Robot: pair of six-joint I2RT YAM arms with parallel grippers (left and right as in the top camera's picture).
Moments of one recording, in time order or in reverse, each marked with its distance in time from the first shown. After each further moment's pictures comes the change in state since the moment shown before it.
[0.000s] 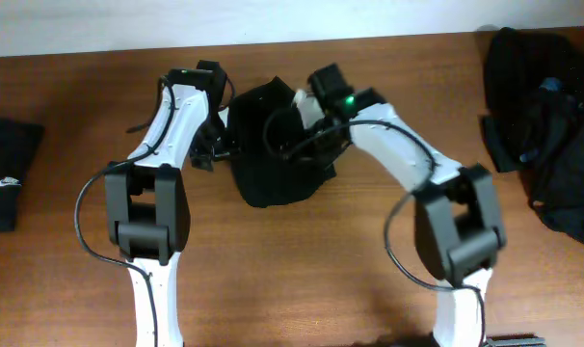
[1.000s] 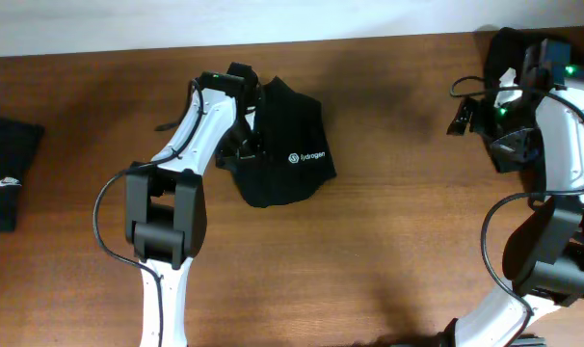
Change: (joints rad) left arm -0.107 0.000 -0.002 0.044 -0.019 -0.061; right arm -0.703 -0.167 0.049 -0.398 0.233 -0.085
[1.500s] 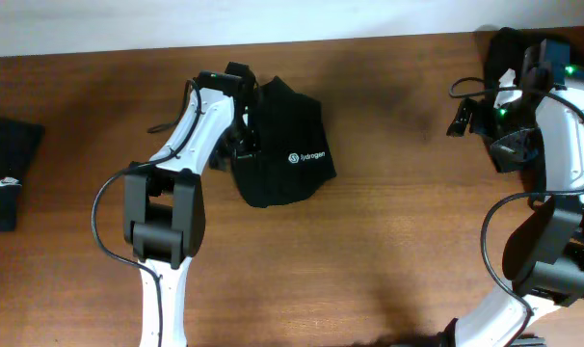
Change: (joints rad) left arm 0.006 0.000 0.000 -0.019 -0.070 -0.059; right arm 0.000 0.000 0.000 -0.008 0.000 -0.003
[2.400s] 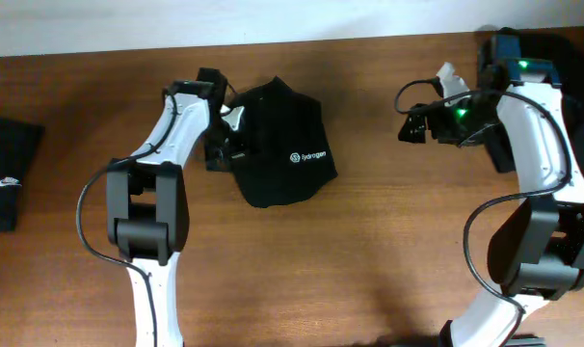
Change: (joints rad) left arm 0.106 -0.002 -0.108 0.161 0.381 0.226; right arm 0.166 0.000 0.000 -0.018 -0.189 -0.282
